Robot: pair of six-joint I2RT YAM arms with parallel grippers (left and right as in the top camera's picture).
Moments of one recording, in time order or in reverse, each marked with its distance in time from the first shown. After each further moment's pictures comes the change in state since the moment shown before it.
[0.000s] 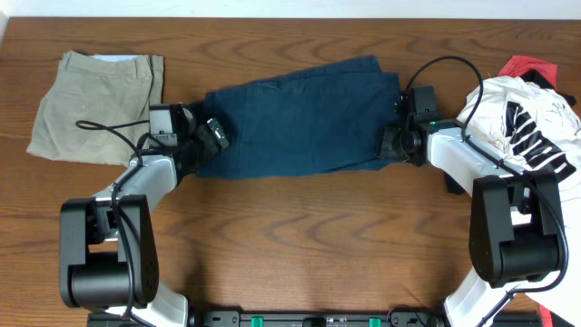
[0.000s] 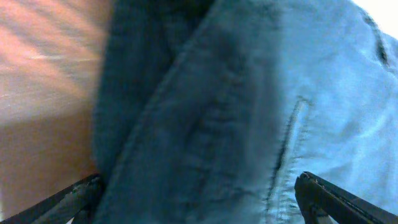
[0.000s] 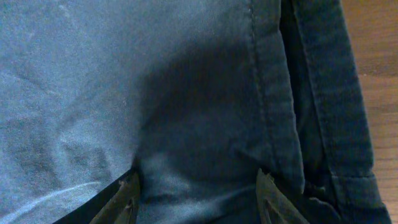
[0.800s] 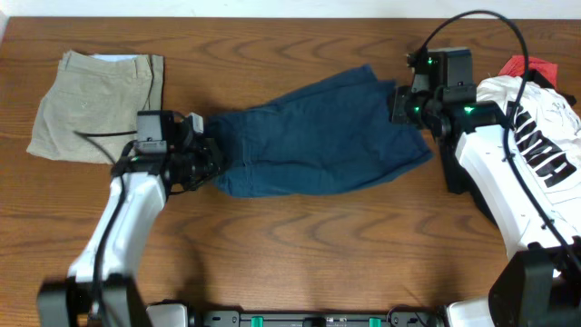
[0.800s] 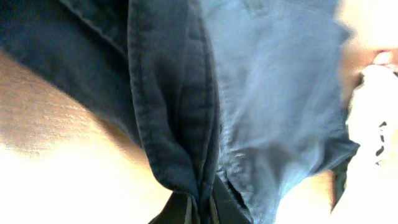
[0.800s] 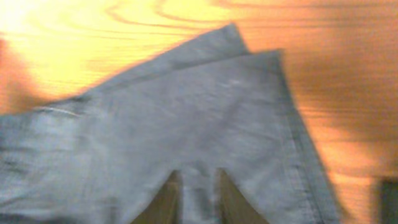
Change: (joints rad) left arm -0.001 -0.352 0.000 -0.441 0.261 0.097; right arm 0.012 -0.264 0.182 -0.108 -0.150 -0.116
